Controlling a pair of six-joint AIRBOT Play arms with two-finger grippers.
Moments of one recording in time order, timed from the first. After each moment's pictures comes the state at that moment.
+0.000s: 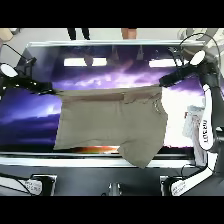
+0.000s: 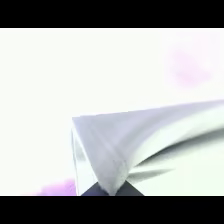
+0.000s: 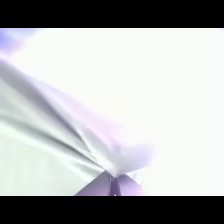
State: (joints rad) left arm 0.14 -1.64 1.59 1.20 -1.24 -1.37; right arm -0.08 -1.80 1.86 -1.23 1.29 1.05
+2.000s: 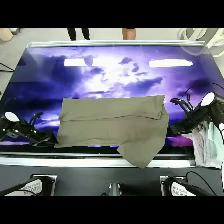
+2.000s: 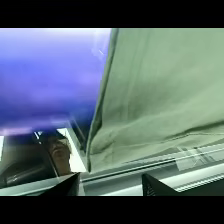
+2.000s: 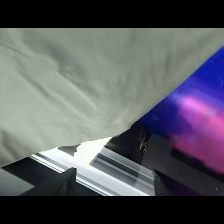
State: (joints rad) left arm 0.31 -1.27 0.71 1.17 -1.40 -1.27; right arm -0.23 -1.29 1.01 -1.33 1.55 0.96
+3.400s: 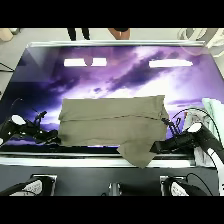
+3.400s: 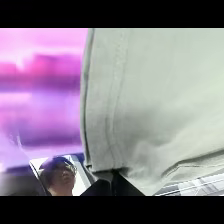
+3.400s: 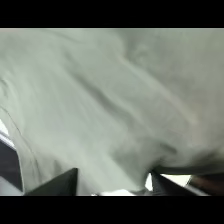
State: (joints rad) left arm 0.24 -1.24 0.65 1.12 -1.24 -1.29; right arm -0.23 -1.16 0.51 -1.06 1.27 0.94
